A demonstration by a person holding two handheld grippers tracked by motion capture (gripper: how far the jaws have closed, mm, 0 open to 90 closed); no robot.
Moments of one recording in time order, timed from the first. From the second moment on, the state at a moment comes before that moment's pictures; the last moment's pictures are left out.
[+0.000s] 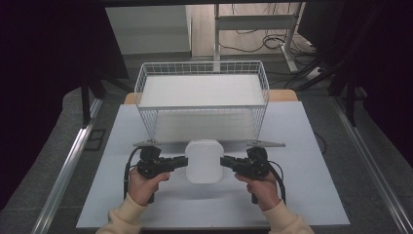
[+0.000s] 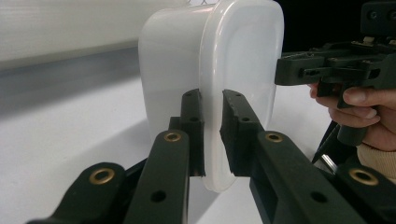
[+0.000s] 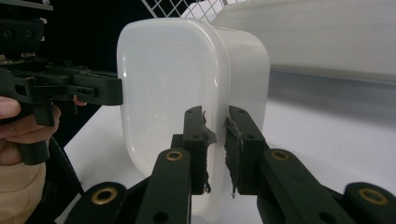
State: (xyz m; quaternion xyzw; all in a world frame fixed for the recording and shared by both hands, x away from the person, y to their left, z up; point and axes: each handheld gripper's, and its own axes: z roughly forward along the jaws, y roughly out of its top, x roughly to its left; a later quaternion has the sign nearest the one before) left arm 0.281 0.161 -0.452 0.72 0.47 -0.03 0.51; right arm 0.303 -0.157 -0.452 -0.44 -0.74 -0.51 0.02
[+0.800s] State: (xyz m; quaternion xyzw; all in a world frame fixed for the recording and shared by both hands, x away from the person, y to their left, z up) left arm 0.275 0.166 -0.427 0.72 0.45 0.00 0.52; right arm 0.300 -0.153 -0.428 -0.41 -0.74 -0.53 -0.01
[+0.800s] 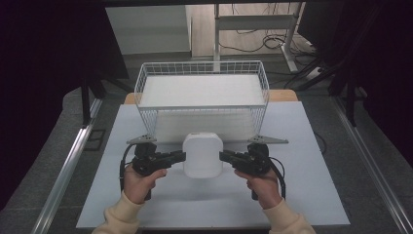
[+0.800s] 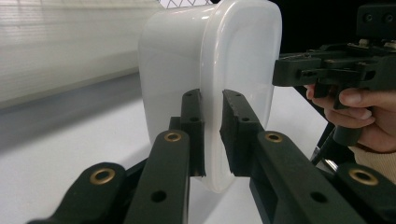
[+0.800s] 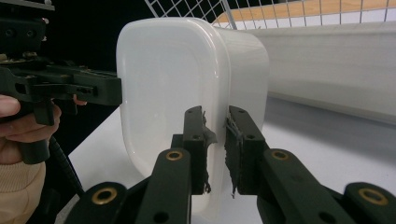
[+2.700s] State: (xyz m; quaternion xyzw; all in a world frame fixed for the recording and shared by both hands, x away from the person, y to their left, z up) left arm 0.337 0.180 -0.325 0.71 0.42 0.04 0.56; right arm 0.353 -0.141 -0.318 -0.38 -0.74 -0.56 -0.06
